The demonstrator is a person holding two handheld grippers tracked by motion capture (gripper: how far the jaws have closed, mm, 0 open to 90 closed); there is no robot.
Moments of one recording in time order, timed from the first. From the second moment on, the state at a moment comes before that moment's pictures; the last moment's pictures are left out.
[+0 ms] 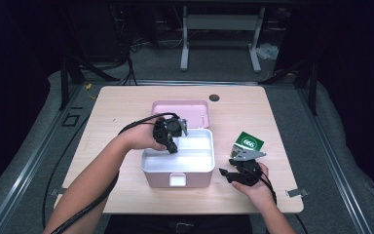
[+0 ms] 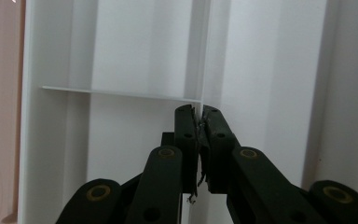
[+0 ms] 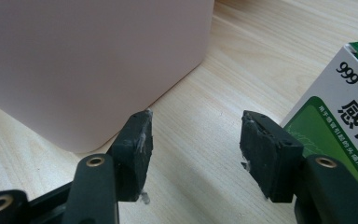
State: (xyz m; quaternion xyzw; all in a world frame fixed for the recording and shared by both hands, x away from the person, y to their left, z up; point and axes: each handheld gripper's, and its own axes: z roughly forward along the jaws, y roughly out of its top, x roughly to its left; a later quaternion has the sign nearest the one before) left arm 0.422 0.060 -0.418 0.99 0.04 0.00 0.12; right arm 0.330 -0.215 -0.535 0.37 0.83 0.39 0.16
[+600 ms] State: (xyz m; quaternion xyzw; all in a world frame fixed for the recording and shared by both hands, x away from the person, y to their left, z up) left arm 0.425 0.042 -0.420 1.00 0.01 -0.02 0.06; right arm 0.330 -0.216 -0.535 0.37 0.83 0.39 0.16
